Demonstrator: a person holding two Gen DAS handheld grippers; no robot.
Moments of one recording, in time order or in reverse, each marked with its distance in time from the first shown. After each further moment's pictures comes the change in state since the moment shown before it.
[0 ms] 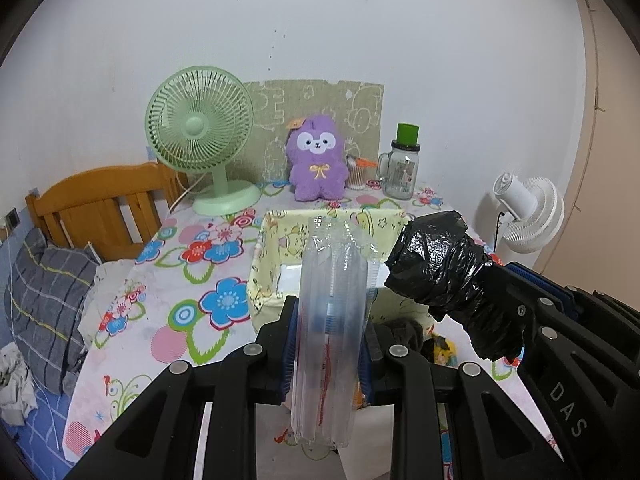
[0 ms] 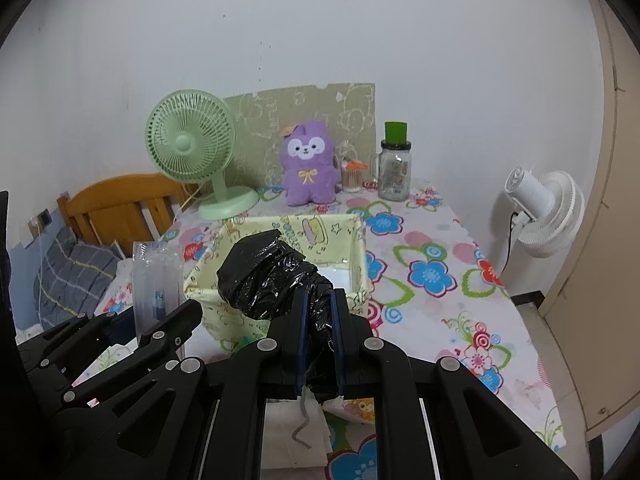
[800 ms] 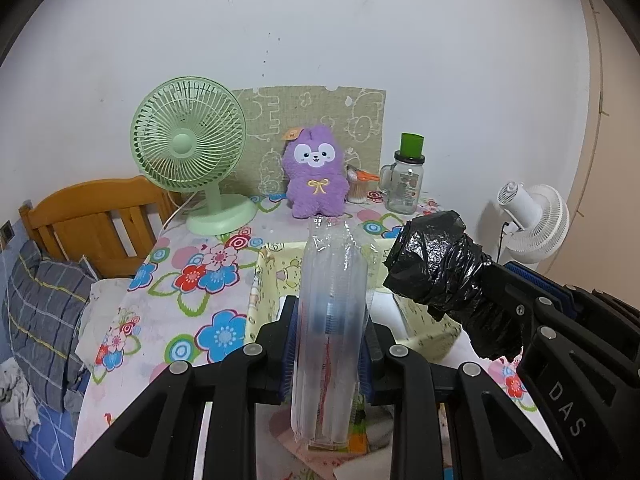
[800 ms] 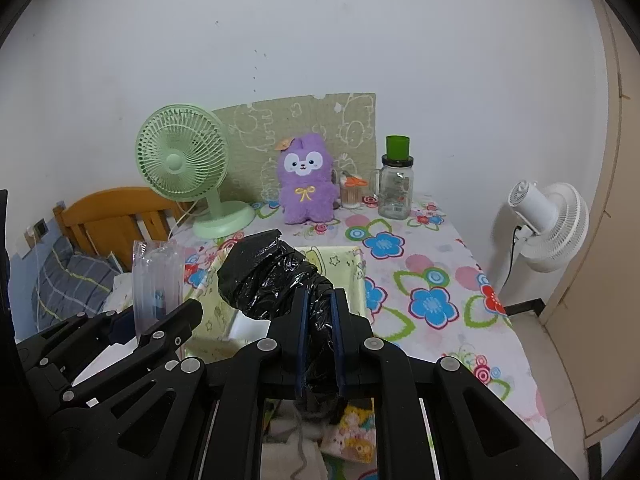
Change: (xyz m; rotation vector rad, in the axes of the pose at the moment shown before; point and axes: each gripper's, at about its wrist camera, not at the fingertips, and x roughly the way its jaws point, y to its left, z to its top) left arm 0.031 0.005 0.040 0.009 0.007 -0.009; right arm 0.030 -0.004 0.042 0.002 0.004 -0.002
